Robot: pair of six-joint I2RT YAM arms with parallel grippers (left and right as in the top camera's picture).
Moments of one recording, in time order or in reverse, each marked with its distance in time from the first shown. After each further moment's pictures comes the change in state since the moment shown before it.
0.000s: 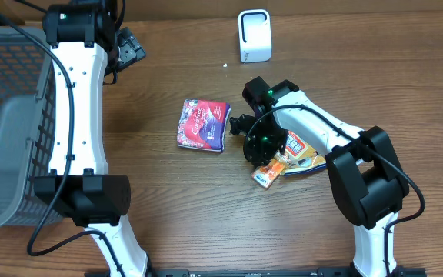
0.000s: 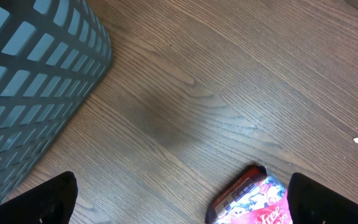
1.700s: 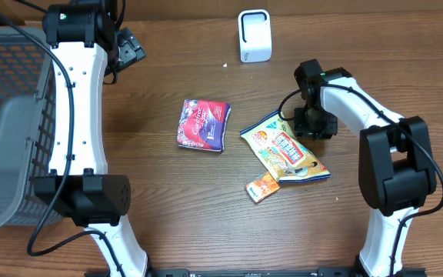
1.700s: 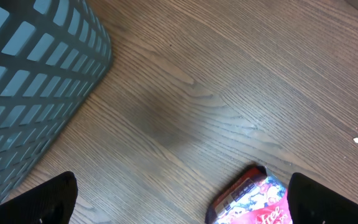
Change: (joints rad) left arm 0.000 0.000 0.000 0.000 0.000 0.000; right arm -0.285 0.000 -0.052 0.092 0.297 0.799
